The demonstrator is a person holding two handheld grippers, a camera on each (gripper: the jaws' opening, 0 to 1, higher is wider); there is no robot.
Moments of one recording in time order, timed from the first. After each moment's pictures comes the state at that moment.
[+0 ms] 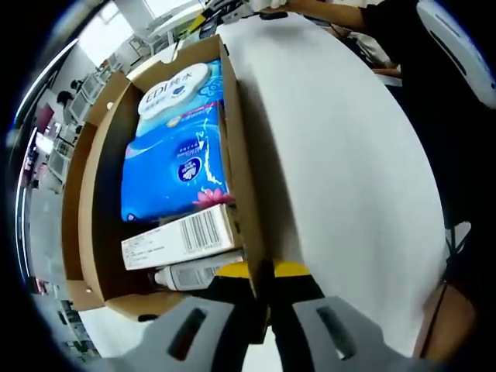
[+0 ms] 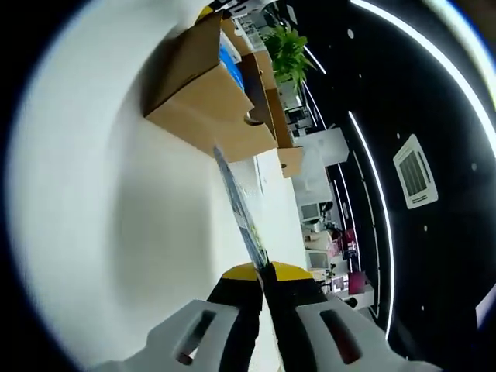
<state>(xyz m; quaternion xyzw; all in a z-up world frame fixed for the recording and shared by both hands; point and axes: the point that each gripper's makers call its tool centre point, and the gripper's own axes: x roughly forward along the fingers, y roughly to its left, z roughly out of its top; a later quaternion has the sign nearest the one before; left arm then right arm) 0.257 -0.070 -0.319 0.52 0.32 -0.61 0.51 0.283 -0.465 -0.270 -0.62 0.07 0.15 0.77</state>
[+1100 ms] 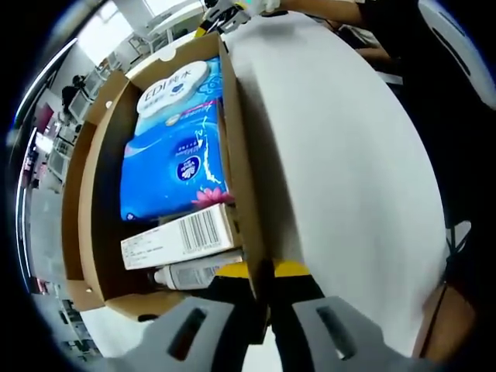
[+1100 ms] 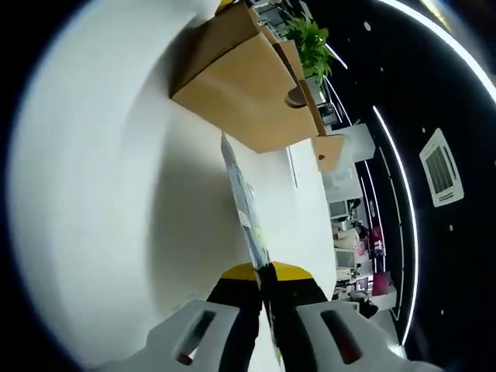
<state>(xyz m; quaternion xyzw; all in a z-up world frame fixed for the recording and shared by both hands) 0.259 -0.069 -0.320 0.52 0.32 -0.60 0.51 0.288 -0.455 -0.309 -0.61 0.13 0.21 0.75</state>
